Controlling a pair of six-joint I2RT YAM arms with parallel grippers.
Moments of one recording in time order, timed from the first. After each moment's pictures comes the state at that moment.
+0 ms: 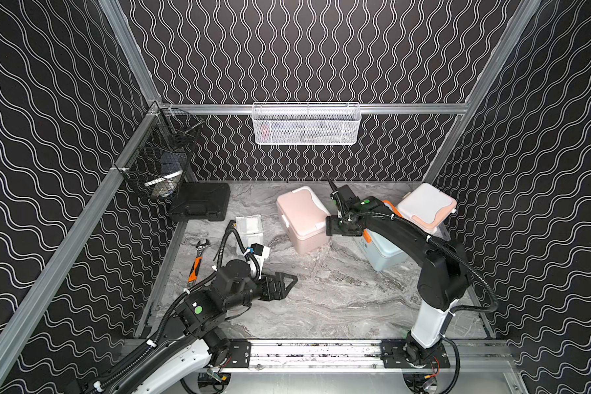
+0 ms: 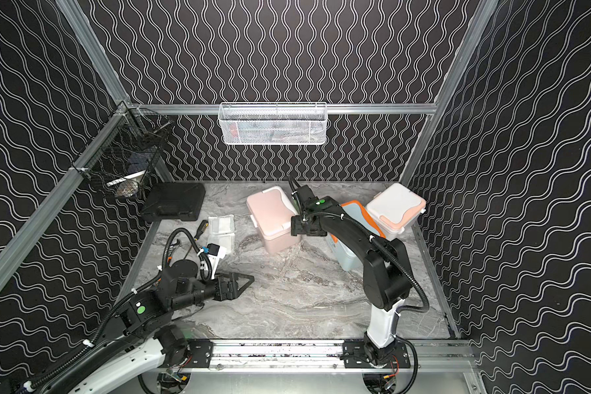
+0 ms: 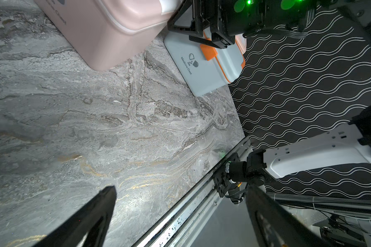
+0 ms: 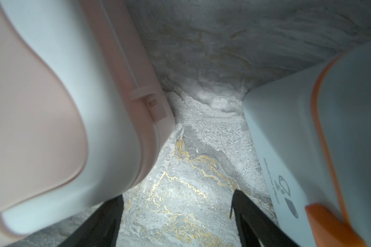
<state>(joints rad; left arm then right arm) -0.70 0.60 0.60 -0.48 0.20 -0.82 0.57 1.84 1.59 -0.91 0.11 0.48</state>
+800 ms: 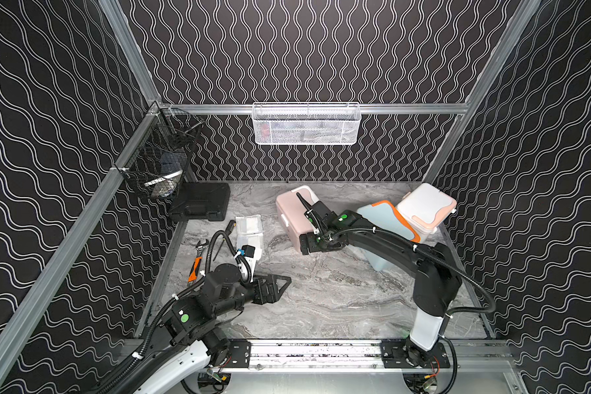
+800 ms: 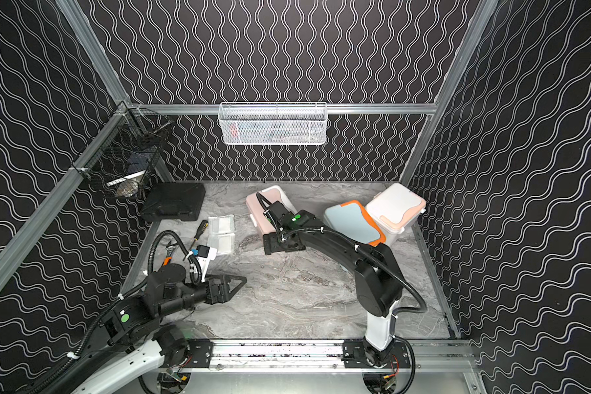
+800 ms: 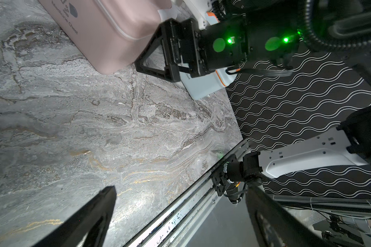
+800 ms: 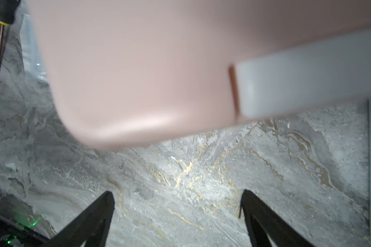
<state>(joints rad) -0.70 0.51 0.64 -0.59 0.17 -0.81 0.78 1.88 1.59 -0.87 0.06 0.53</state>
